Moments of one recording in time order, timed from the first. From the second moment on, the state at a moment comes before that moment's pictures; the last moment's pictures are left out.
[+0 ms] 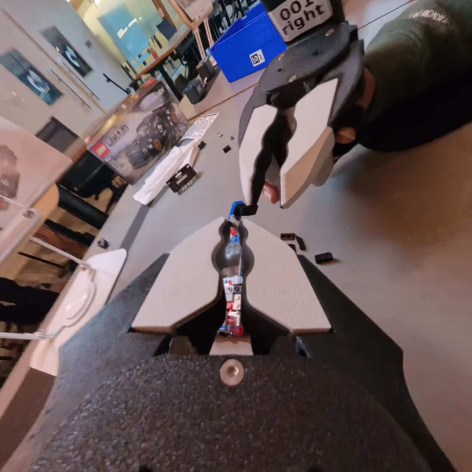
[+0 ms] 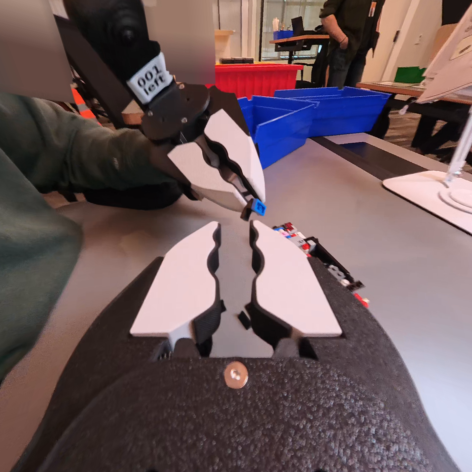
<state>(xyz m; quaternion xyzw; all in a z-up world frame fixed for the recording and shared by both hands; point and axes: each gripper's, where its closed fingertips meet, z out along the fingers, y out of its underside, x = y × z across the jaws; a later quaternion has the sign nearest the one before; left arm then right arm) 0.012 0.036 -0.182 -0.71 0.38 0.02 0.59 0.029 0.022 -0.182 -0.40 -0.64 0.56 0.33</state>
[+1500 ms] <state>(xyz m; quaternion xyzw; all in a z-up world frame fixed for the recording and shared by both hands) 0.057 -0.016 -0.217 -0.73 0.38 -0.36 0.43 0.045 -0.001 -0.206 -0.33 -0.73 0.52 0.31</state>
